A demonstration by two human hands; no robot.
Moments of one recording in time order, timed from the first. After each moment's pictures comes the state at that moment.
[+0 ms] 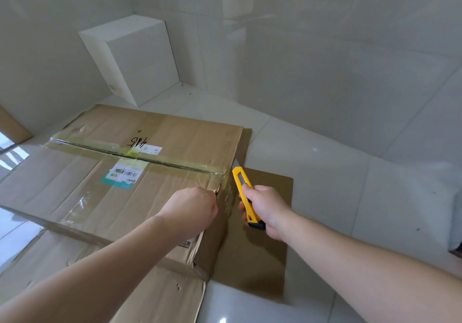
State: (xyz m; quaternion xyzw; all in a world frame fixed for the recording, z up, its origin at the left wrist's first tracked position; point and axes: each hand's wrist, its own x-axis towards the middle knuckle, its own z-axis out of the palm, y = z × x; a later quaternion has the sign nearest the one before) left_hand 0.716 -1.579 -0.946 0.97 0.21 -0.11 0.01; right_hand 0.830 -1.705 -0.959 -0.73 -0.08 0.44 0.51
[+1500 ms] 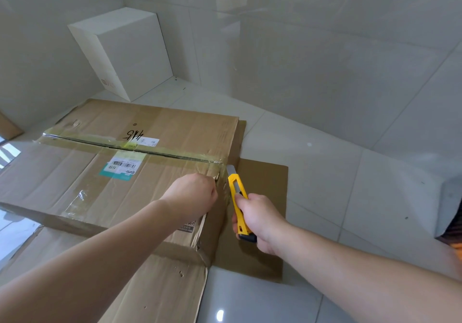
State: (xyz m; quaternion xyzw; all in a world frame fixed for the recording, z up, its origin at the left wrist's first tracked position) left_hand 0.731 -1.583 -0.943 0.97 0.22 -0.10 0.03; right_hand 0.795 -1.727 -0.948 -0.70 -0.02 0.48 0.53
